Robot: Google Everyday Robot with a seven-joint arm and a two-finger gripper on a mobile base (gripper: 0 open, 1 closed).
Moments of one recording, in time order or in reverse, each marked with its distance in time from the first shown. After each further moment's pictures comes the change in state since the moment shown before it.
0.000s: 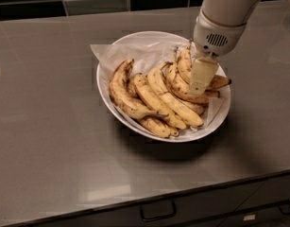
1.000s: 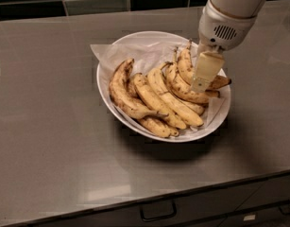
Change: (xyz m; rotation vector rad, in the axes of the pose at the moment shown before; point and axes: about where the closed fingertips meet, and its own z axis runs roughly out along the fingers) arm -0.003 0.006 -0.019 -0.004 -0.049 -0.013
